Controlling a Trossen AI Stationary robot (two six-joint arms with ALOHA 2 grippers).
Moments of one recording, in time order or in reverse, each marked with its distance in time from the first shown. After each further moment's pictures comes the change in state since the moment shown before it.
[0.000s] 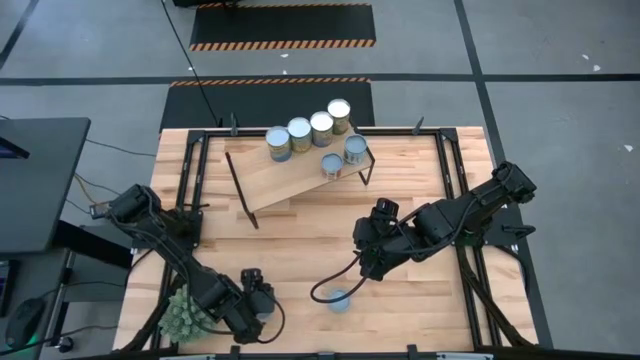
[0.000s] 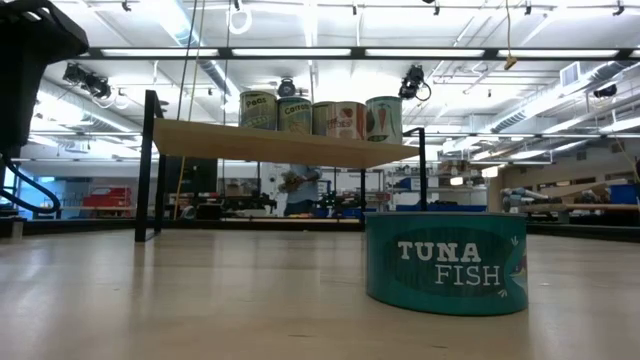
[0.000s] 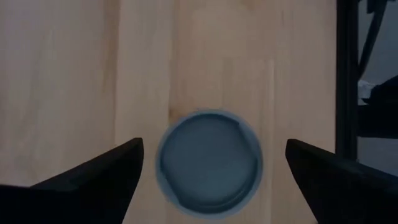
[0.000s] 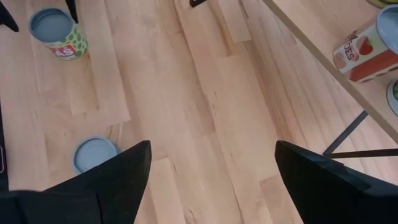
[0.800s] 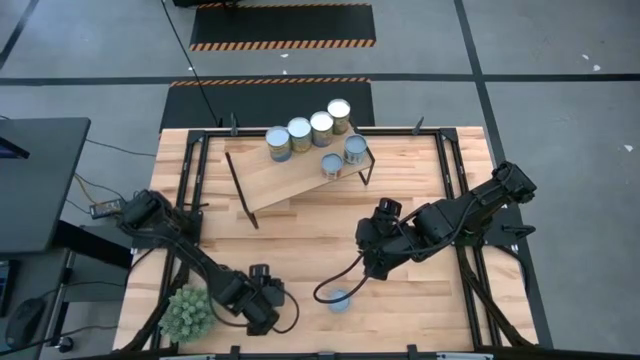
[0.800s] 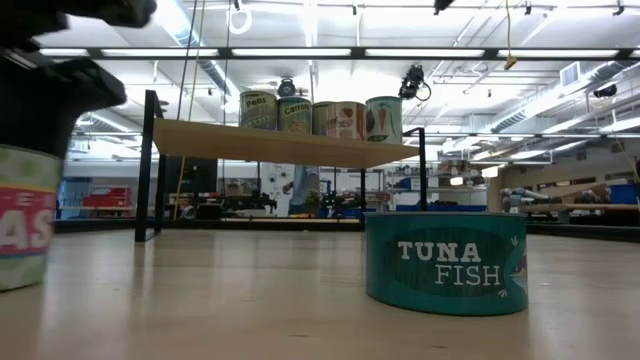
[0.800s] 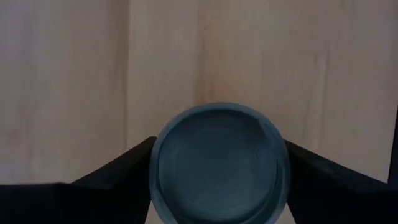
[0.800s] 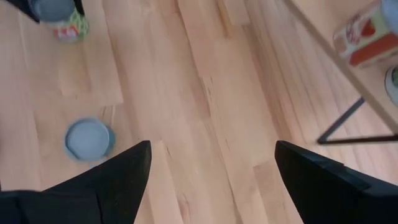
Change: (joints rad) left arm 0.098 0.087 0.001 0.008 0.094 0.064; right arm 0.000 0.000 0.000 -0.069 -0.033 0.003
